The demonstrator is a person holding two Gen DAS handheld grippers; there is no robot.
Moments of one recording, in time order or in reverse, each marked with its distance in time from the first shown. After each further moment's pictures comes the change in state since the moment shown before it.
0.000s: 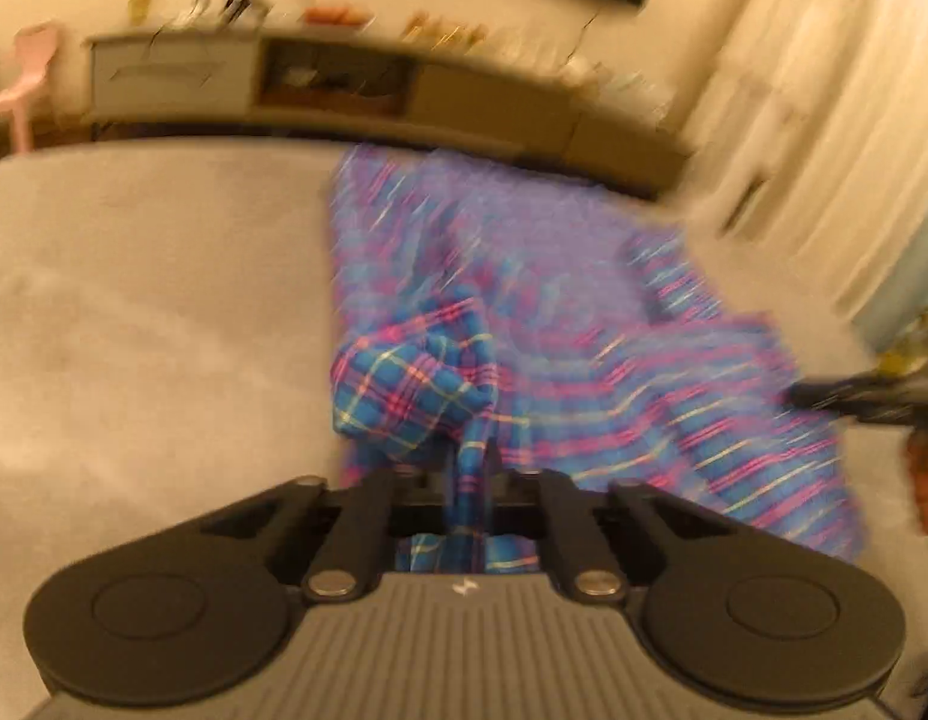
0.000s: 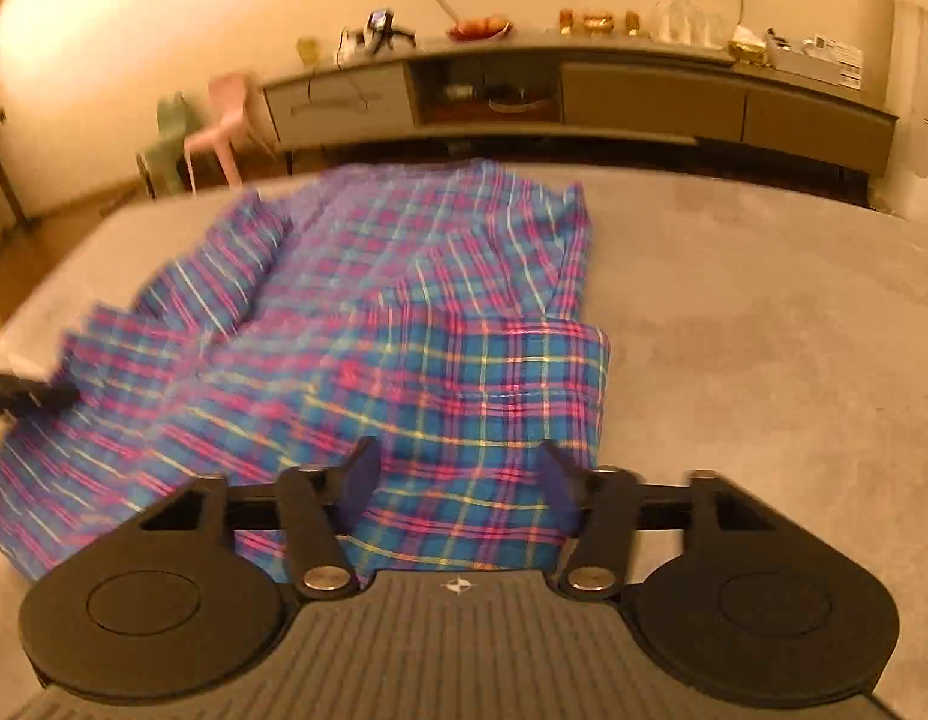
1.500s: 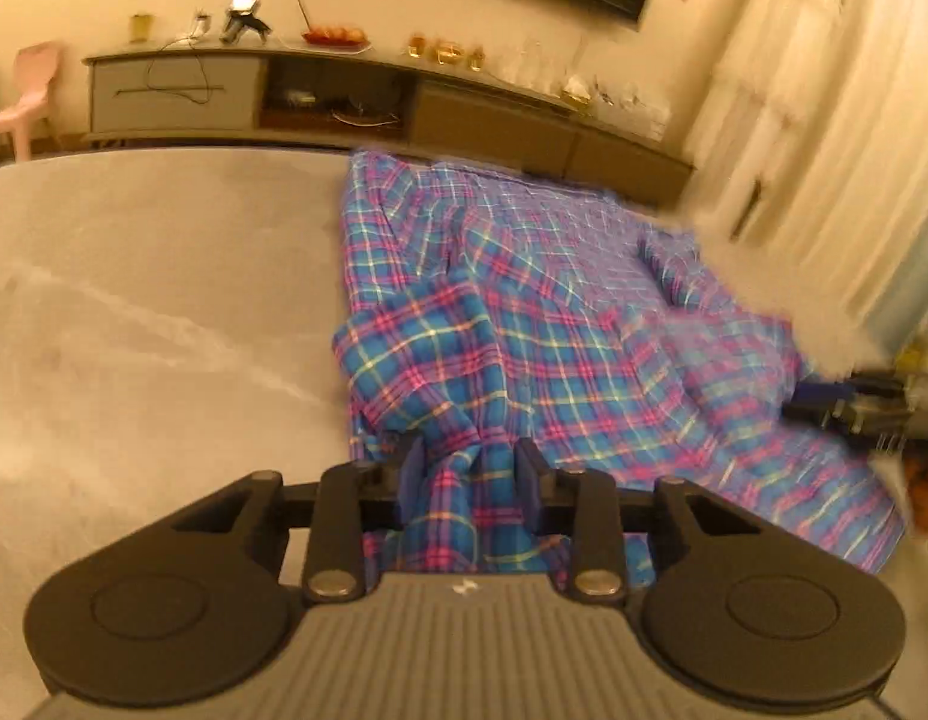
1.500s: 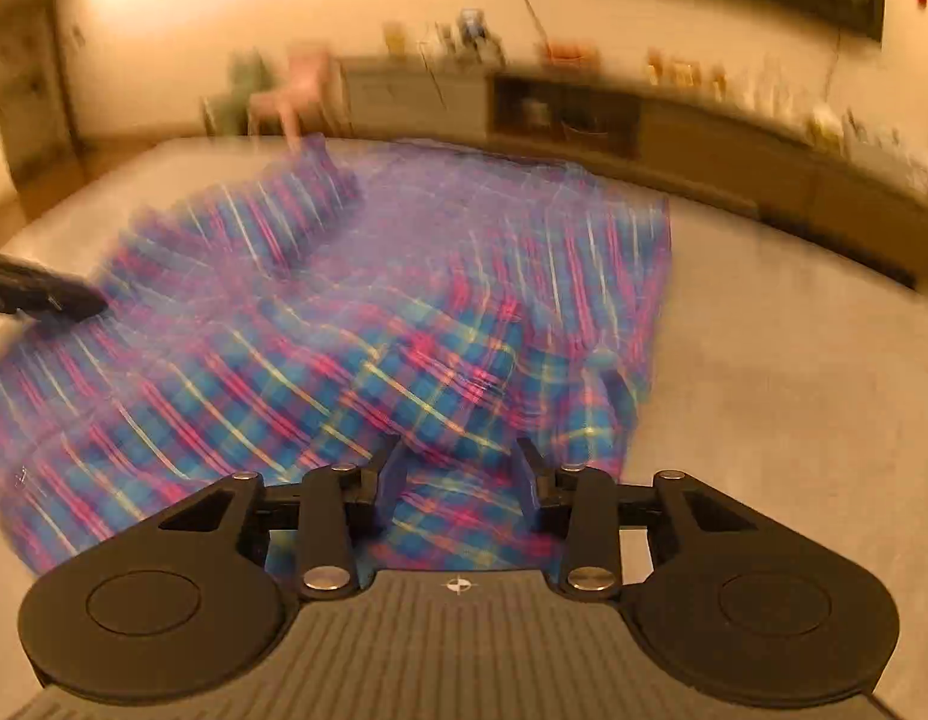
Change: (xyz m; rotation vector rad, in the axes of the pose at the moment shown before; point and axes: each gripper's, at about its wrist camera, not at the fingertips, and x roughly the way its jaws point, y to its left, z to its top) left arm 0.040 0.032 -0.018 -0.010 0.052 0.121; right arm 0.044 0.021 -0.009 -0.240 -0.067 0.031
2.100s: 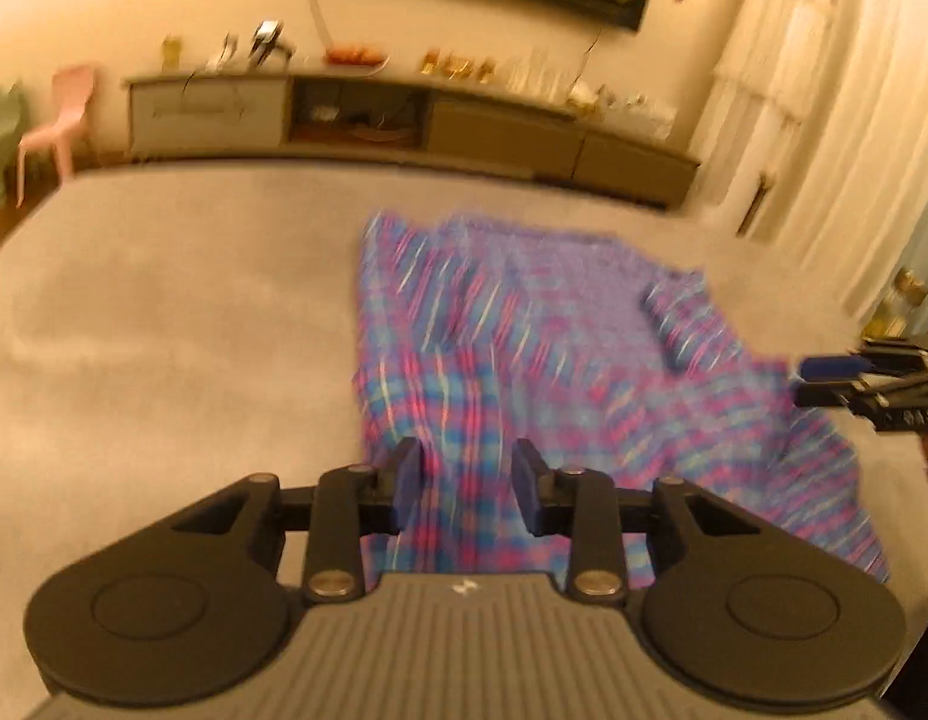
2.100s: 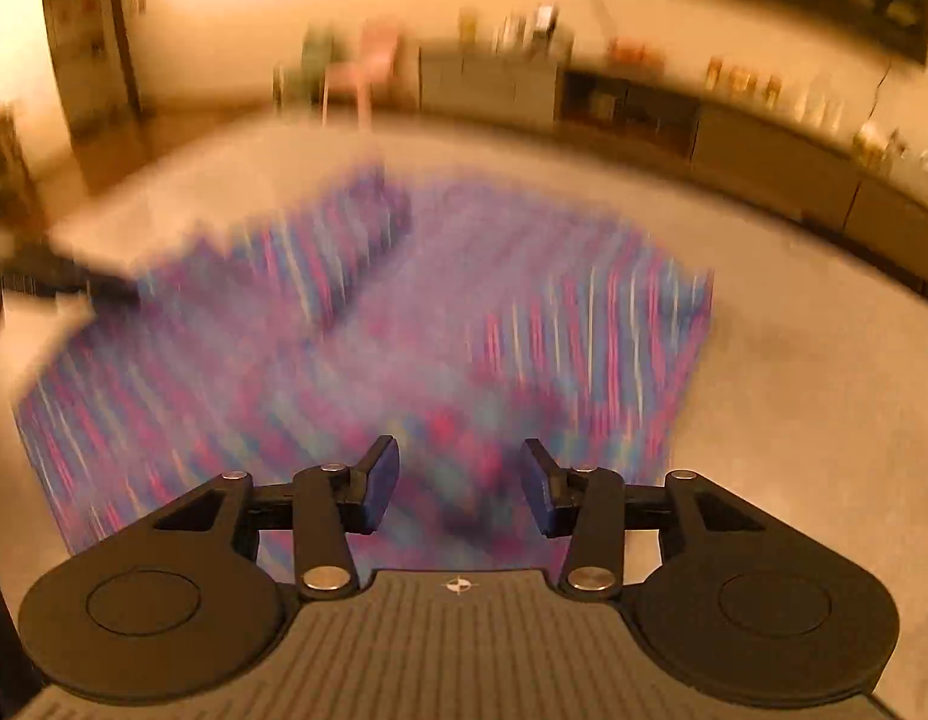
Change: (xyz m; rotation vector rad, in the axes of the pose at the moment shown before) left arm -0.078 -0.042 -0.008 0.078 -0.033 0.073; right arm -0.062 0.032 0.007 -0.015 -0.035 0.123
